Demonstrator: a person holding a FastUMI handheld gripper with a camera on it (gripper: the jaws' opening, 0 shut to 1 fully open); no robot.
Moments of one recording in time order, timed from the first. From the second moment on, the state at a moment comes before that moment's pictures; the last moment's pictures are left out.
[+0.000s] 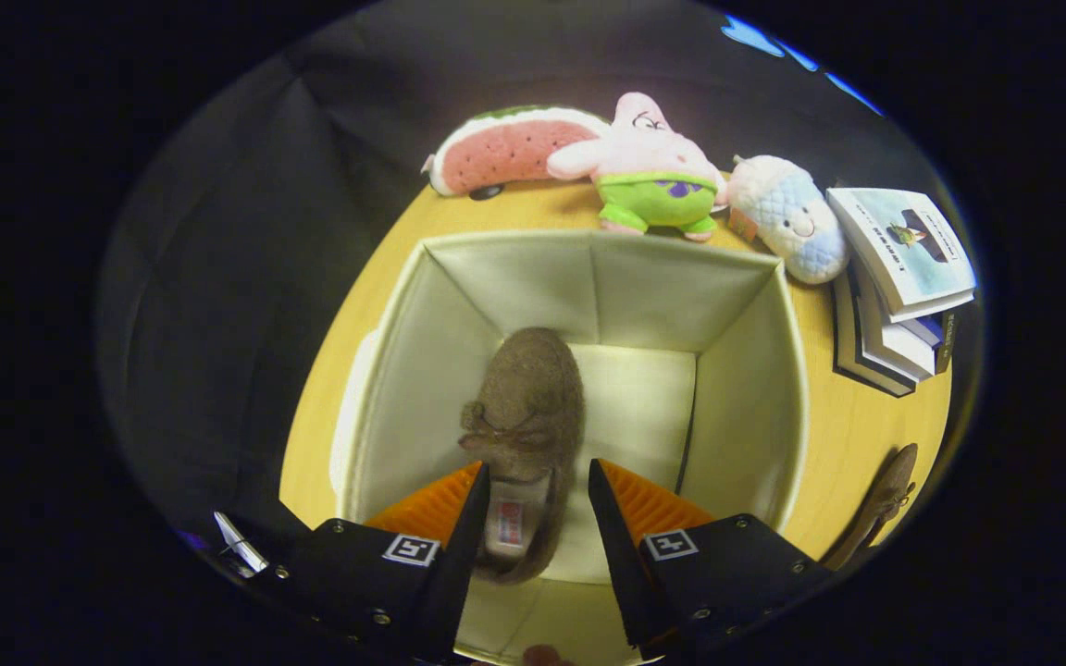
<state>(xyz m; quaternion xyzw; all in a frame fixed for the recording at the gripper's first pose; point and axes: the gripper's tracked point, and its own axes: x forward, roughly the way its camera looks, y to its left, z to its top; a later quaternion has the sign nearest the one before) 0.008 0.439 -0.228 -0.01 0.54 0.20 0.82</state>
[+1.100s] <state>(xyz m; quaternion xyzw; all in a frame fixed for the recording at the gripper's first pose) -0.002 0.147 -0.140 0.07 0.42 0.15 0.89</state>
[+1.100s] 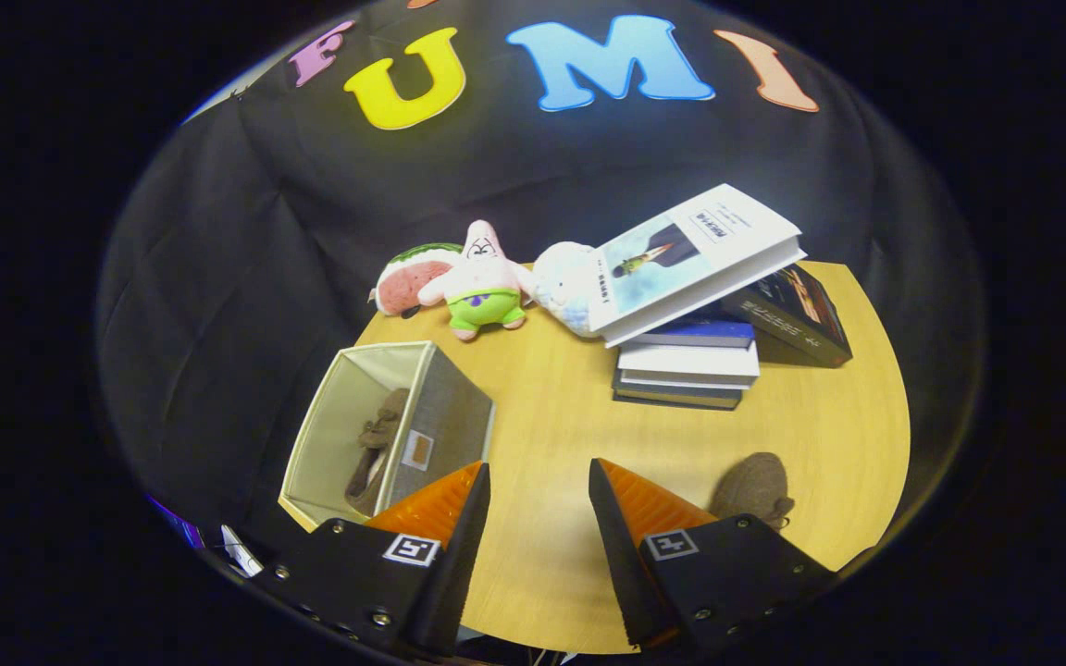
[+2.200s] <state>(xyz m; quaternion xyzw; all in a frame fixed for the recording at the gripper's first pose) -0.059 -0.049 -0.309 0.04 0.55 0.04 0.84</state>
